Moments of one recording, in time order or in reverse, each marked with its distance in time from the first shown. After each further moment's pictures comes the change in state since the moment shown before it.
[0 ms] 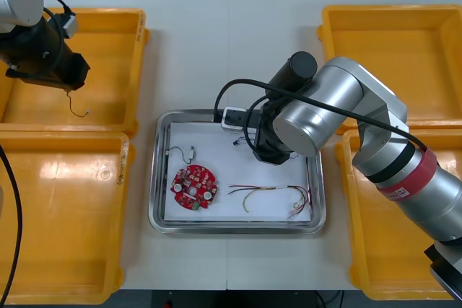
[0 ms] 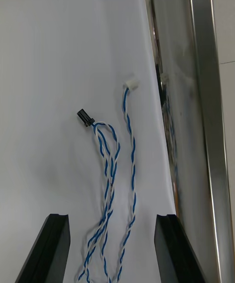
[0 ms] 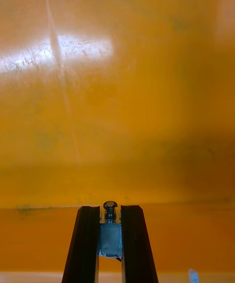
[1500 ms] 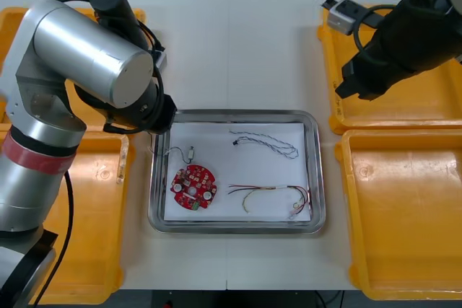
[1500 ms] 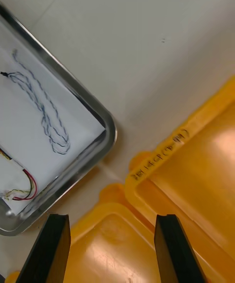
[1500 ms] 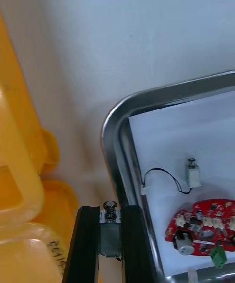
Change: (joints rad) right arm -0.119 -0.236 -0.493 -0.138 -0.418 0.447 -0.408; left arm 0.161 -0.189 -0.313 -0.496 -0.035 0.138 0.363
